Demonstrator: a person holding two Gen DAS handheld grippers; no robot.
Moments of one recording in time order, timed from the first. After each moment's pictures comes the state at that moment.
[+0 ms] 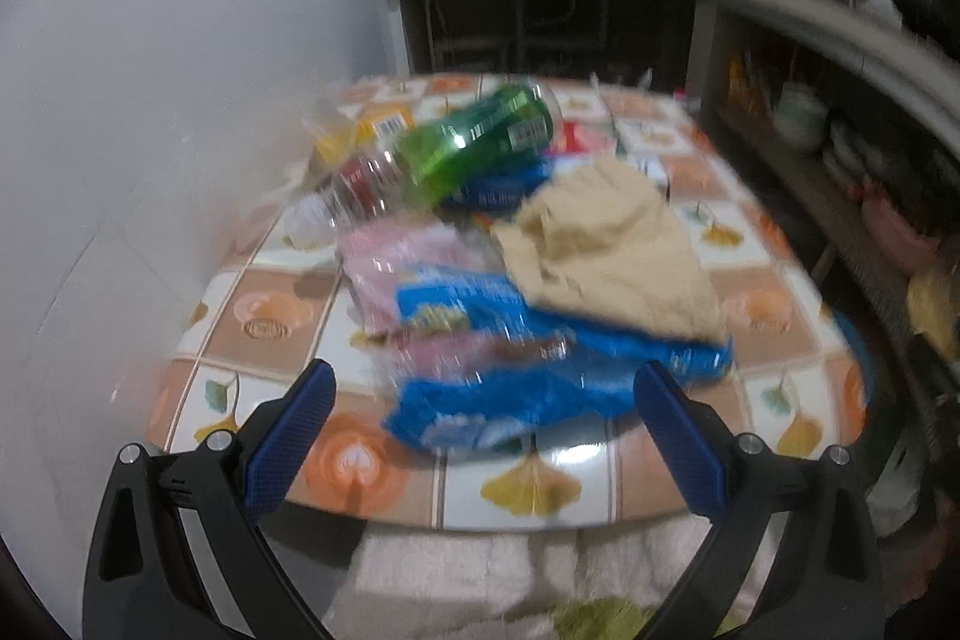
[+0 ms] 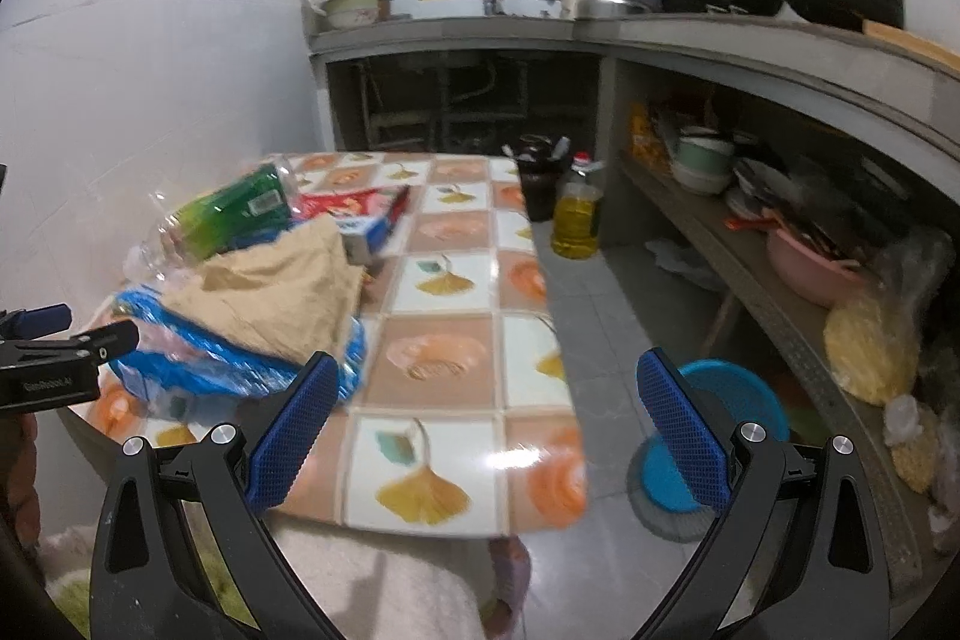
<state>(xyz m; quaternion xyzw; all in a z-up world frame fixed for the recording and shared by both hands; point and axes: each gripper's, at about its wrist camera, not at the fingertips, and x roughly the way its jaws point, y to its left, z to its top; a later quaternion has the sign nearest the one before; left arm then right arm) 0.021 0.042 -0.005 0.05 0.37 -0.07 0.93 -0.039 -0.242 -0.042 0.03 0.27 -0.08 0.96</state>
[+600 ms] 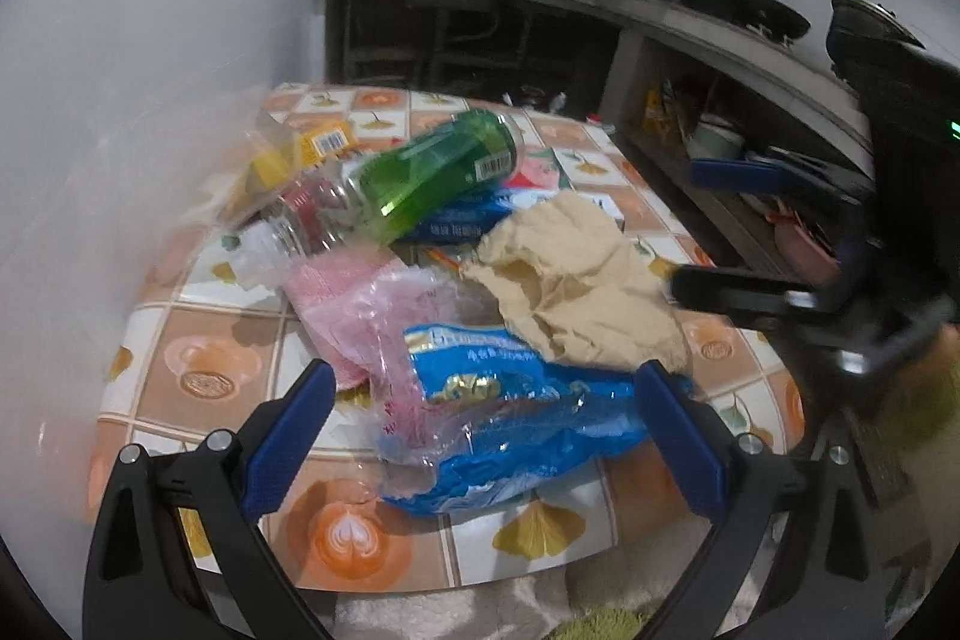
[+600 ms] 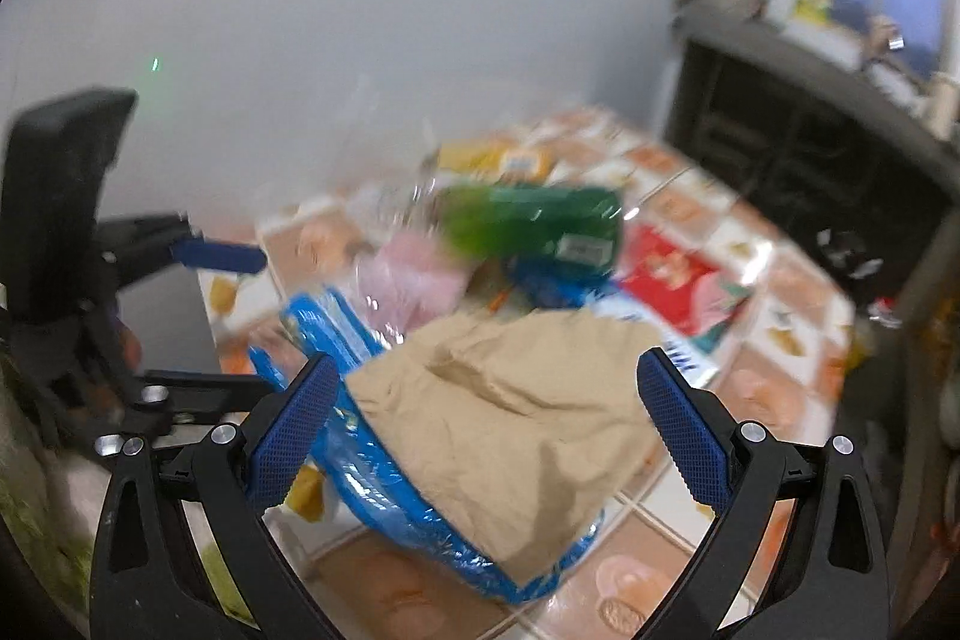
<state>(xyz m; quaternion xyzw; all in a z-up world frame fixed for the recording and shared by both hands) 0.061 0.083 -0.010 0.00 0.38 -0.20 0.90 0.108 -0.141 -0.014 -0.15 0.34 0.32 0.87</state>
